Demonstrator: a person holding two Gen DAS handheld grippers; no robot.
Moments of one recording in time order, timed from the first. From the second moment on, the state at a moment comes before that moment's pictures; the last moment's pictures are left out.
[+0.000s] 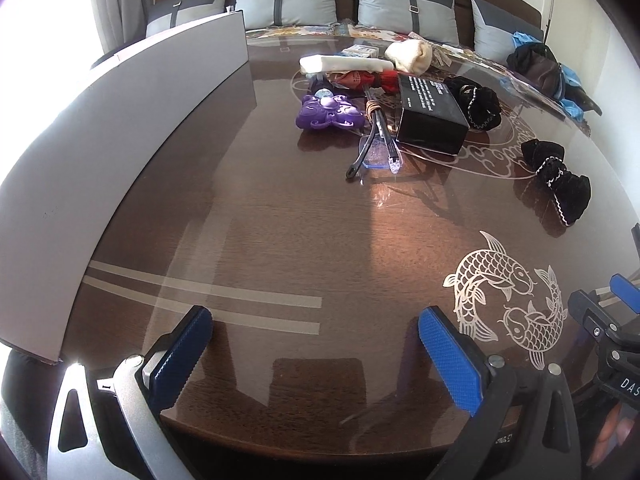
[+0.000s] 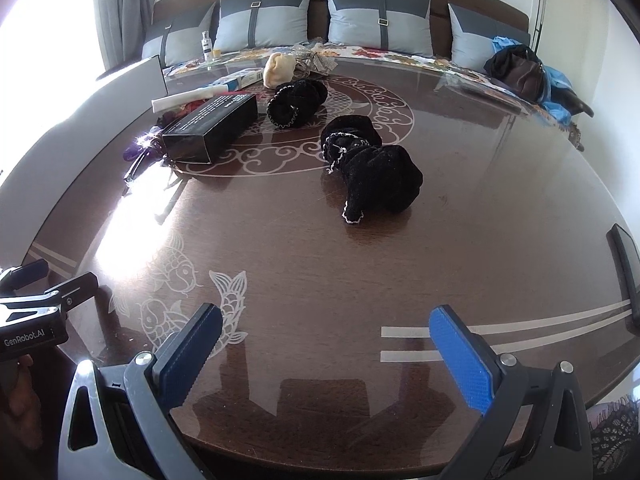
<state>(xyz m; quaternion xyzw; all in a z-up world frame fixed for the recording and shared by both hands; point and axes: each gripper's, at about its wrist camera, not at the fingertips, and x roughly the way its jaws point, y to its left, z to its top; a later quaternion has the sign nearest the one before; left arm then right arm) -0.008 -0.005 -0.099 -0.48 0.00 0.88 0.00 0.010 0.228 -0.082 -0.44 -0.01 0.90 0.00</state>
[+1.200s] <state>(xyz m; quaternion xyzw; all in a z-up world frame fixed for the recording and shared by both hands) -0.077 0.001 -0.098 -0.53 0.03 0.85 0.04 -0.030 0.236 -0.089 -0.48 -0.02 0.88 -0.03</state>
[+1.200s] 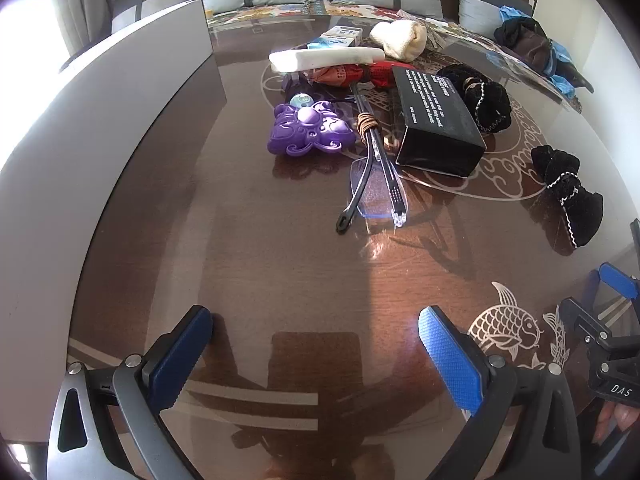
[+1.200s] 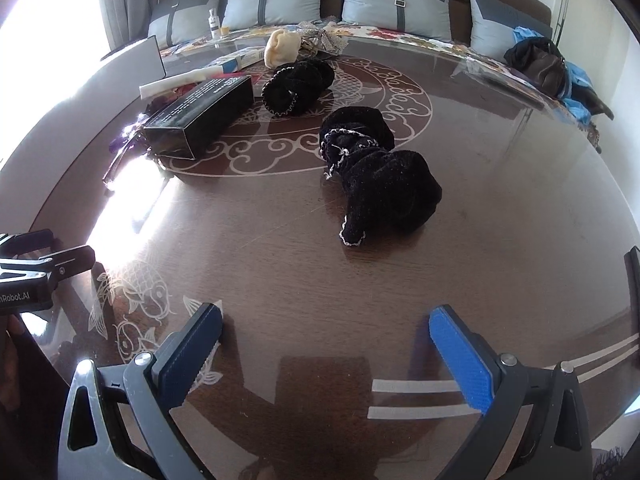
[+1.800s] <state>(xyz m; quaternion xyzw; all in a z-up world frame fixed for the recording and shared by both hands) -0.138 0.002 -0.100 -0.47 0.04 0.88 0.07 -0.105 0.238 -0.091 -0.46 -0.06 0.88 -0.11</state>
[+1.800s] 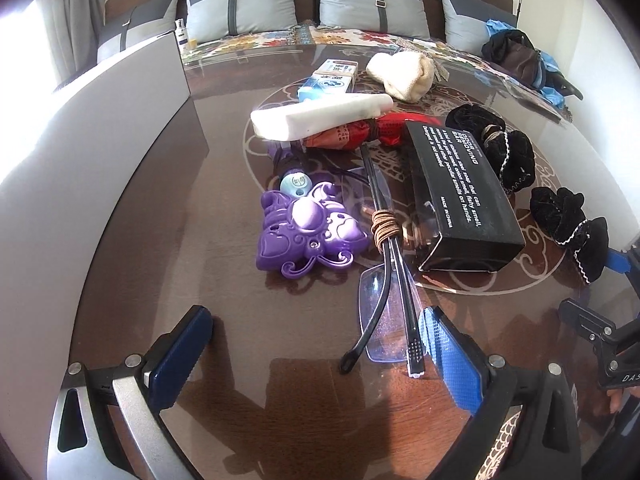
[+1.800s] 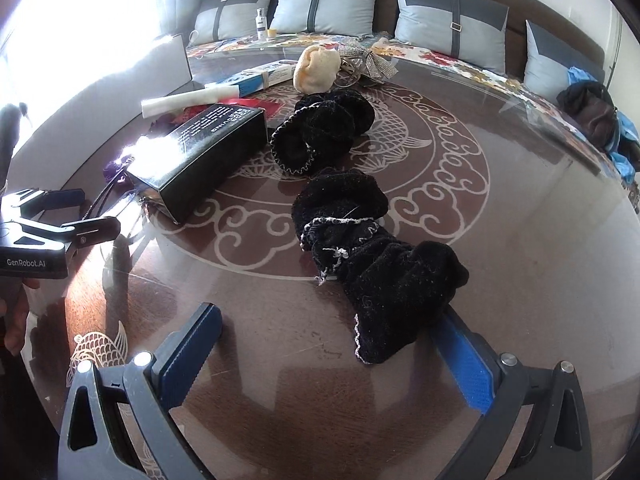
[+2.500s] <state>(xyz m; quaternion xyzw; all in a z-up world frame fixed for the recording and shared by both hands) -0.140 0.001 -0.101 -0.46 0.04 0.88 0.07 -0.105 0.238 -0.091 -0.46 -0.06 0.88 -0.11</state>
